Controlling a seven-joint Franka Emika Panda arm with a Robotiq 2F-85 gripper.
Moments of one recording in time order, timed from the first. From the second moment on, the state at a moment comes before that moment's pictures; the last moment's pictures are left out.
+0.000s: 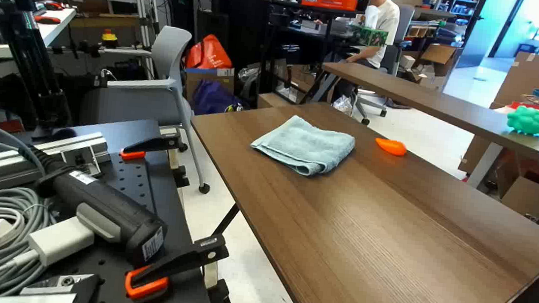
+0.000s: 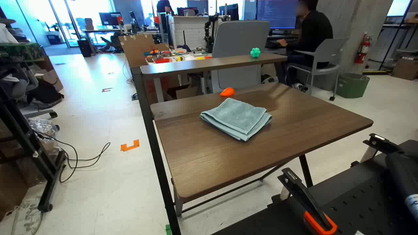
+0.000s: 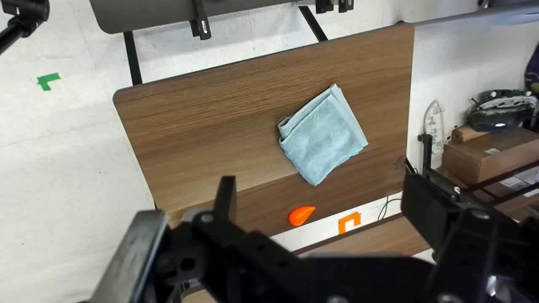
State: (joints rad) arm -0.05 -0.51 -0.33 -2.23 0.12 1.79 -0.25
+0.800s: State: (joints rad) arm -0.04 -0.32 -0.23 -2.23 0.26 1.91 -0.13
